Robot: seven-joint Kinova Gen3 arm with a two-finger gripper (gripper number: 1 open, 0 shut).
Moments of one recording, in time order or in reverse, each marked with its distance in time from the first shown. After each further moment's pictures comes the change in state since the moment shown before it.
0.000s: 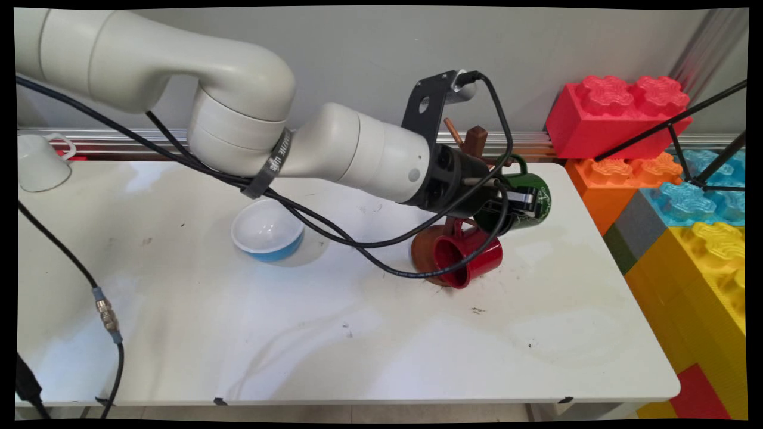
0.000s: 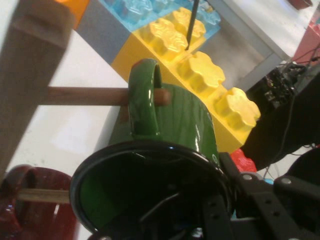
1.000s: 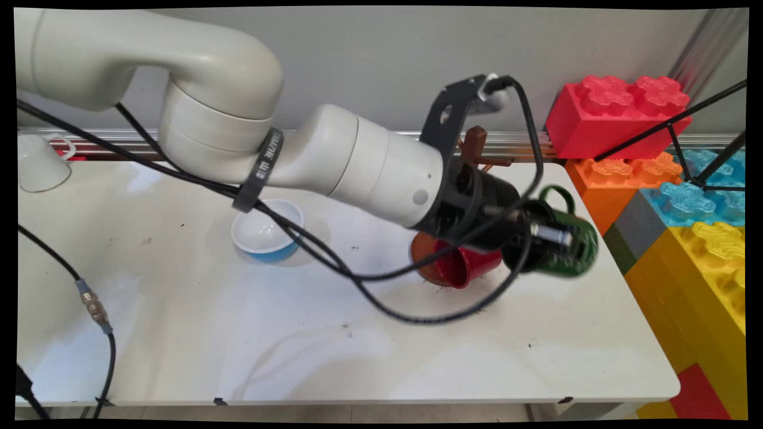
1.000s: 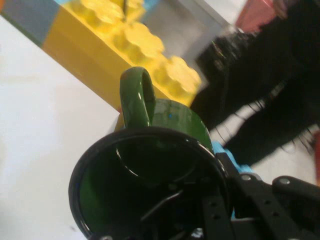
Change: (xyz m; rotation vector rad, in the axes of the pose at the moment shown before) arm -0.017 0.050 -0.020 -0.142 -0.088 0.071
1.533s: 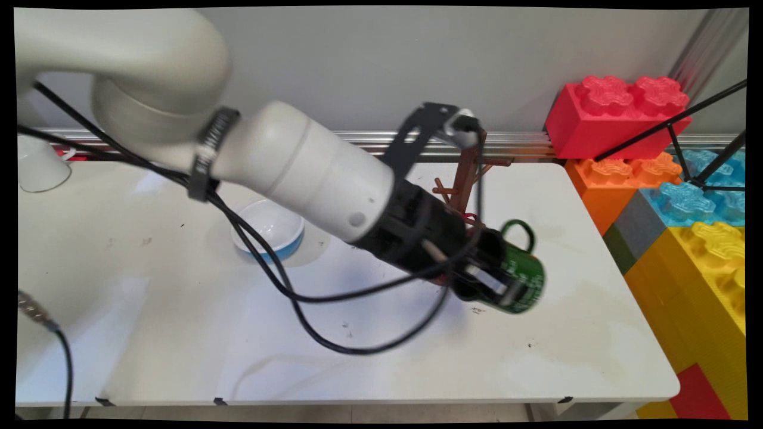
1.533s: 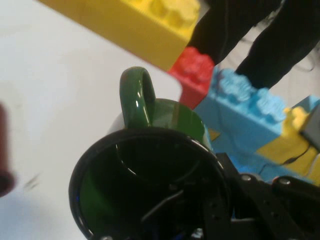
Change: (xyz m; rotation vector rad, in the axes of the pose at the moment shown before) arm -0.016 -0.003 -0.043 0.042 -0.177 0.179
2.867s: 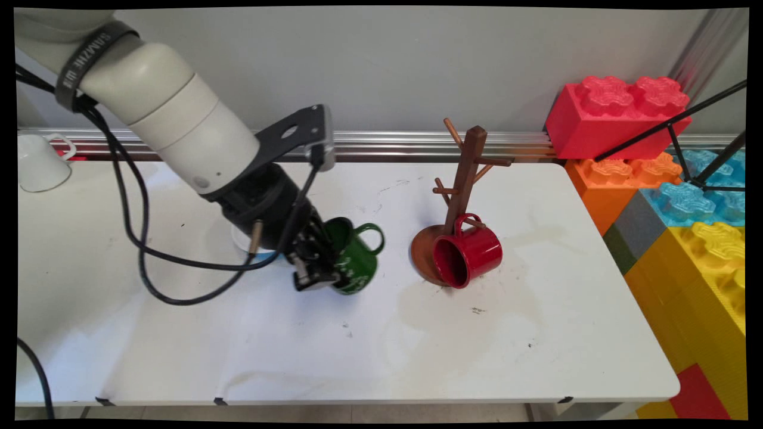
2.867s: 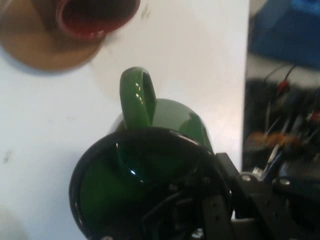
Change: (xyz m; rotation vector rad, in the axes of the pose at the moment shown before) arm -0.028 -0.069 -0.097 0.158 -0.417 0.364
